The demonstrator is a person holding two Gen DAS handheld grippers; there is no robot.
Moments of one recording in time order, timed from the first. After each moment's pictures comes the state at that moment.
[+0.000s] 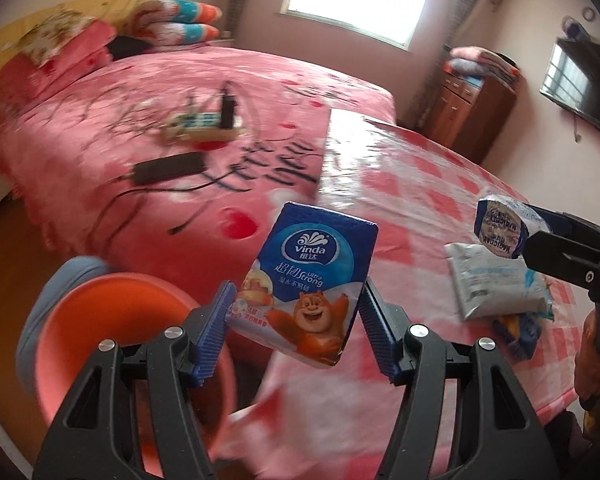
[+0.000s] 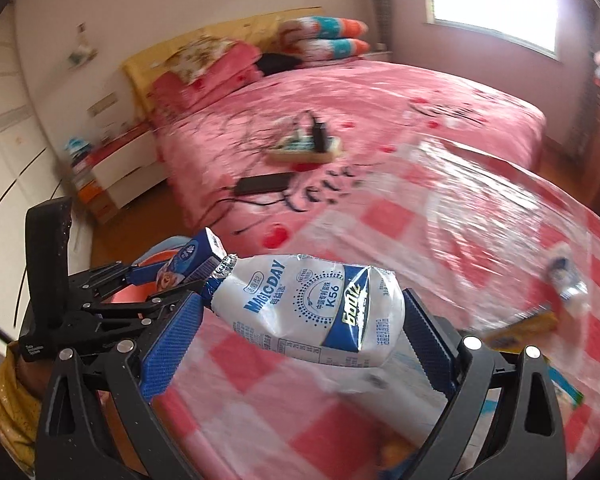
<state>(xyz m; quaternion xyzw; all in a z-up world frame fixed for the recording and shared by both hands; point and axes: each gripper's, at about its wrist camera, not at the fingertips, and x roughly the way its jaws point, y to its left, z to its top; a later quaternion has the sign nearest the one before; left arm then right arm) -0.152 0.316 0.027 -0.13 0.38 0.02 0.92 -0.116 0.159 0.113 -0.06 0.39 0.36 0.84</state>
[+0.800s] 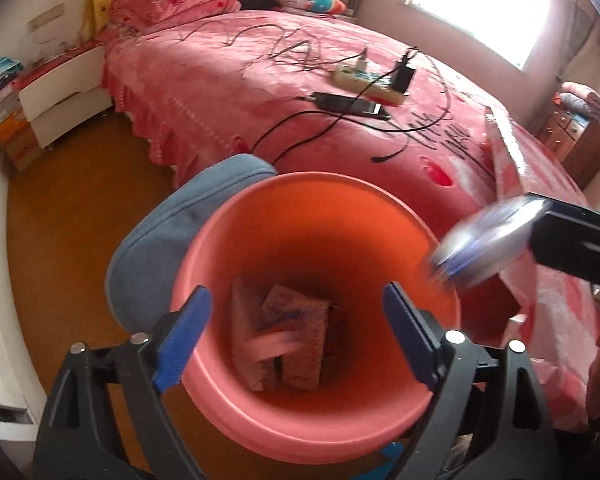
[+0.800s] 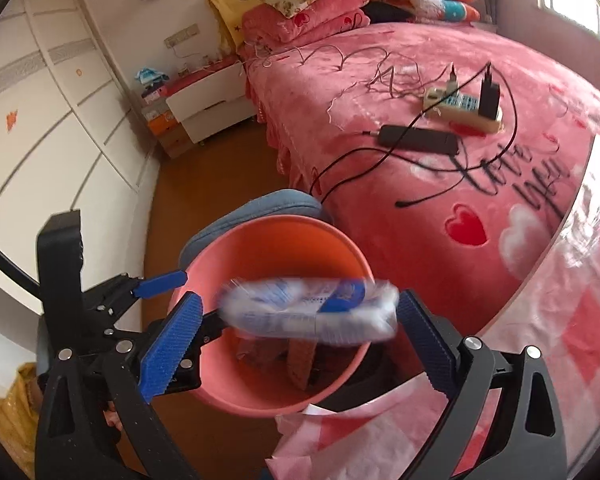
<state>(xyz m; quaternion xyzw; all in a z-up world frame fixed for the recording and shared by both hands) -0.229 0.442 -0.046 -0.19 0.42 0.20 0.86 -0.139 0.339 0.040 -0.09 0.45 0.48 0.75</state>
